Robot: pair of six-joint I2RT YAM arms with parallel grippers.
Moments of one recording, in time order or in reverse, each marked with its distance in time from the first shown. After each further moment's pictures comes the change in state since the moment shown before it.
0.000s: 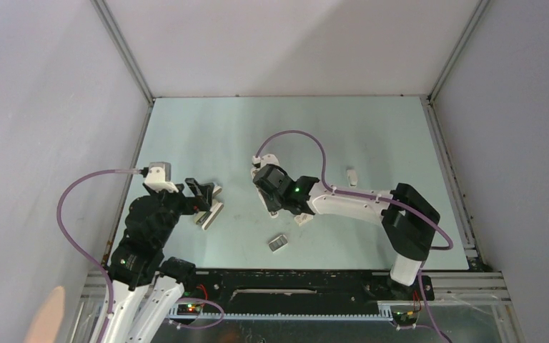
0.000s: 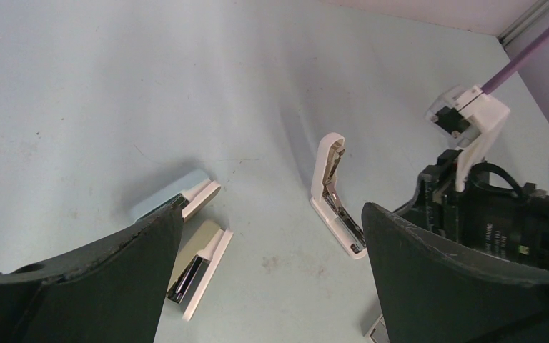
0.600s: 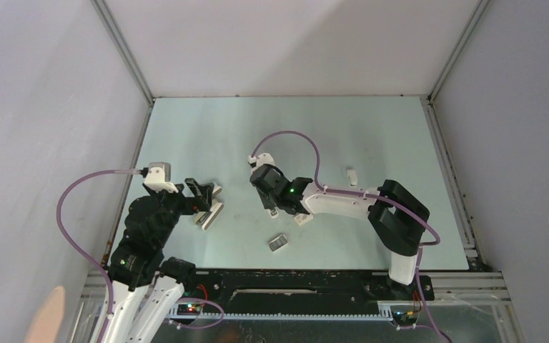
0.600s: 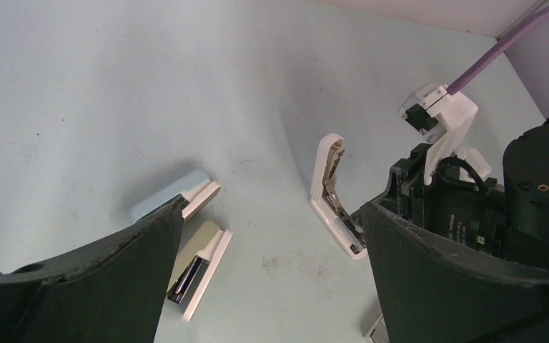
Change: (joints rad) left arm 0.000 -0.006 0.000 0.000 0.000 0.000; right arm -0.012 0.087 0.002 0.143 0.030 -0.060
